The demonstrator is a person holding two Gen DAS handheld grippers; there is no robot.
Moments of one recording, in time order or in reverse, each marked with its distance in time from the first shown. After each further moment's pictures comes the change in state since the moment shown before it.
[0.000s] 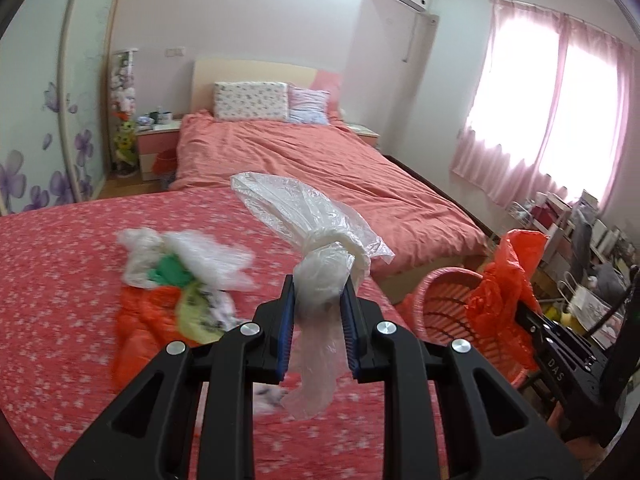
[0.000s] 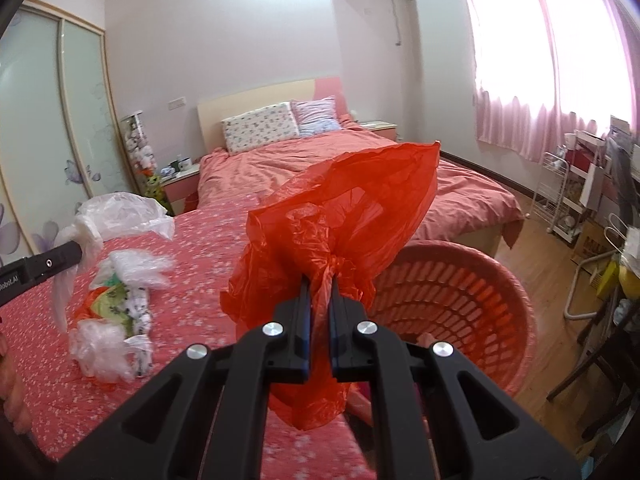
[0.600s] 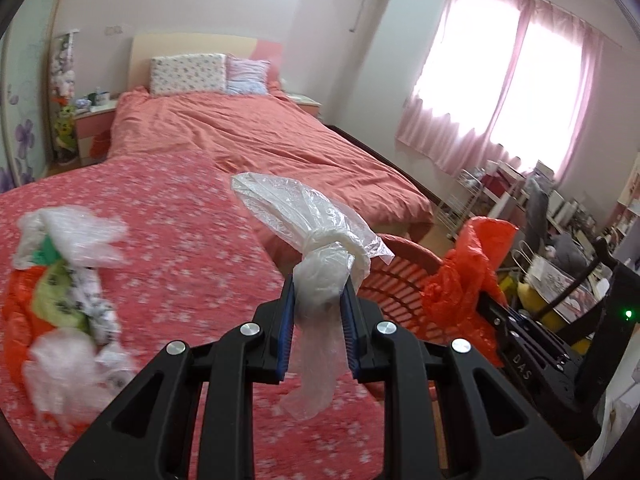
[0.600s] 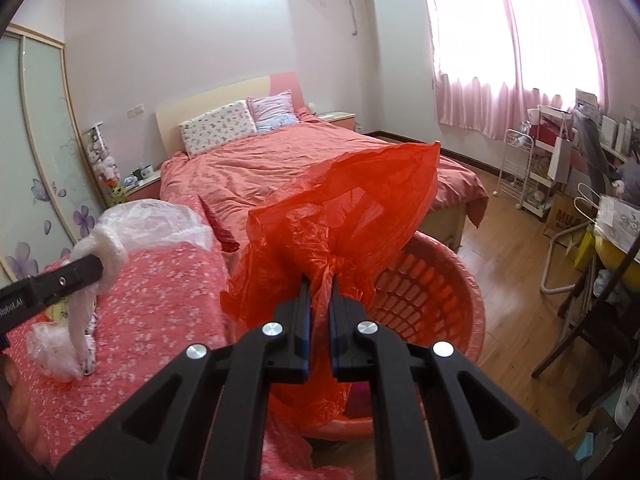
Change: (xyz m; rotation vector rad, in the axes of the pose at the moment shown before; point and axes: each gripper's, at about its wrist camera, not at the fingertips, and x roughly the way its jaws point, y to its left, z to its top) left arm 0.054 -0.088 -0.018 0.047 0.109 -0.202; right arm 0.011 -0.073 -0.014 0.086 0.022 -0.107
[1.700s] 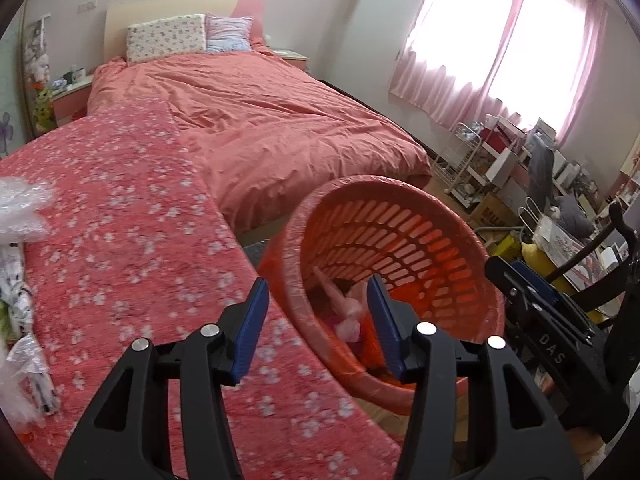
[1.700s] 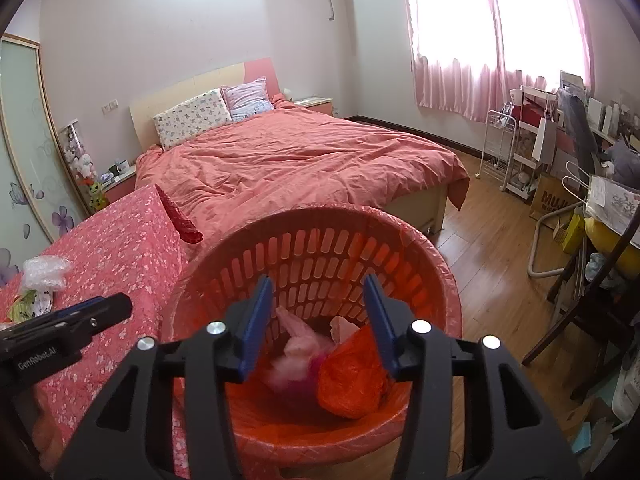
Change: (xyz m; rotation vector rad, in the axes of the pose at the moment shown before) left arm 0.065 -0.026 -0.020 0.028 0.151 0.004; right arm 0.047 -0.041 -0.013 0.031 0.049 -0.062
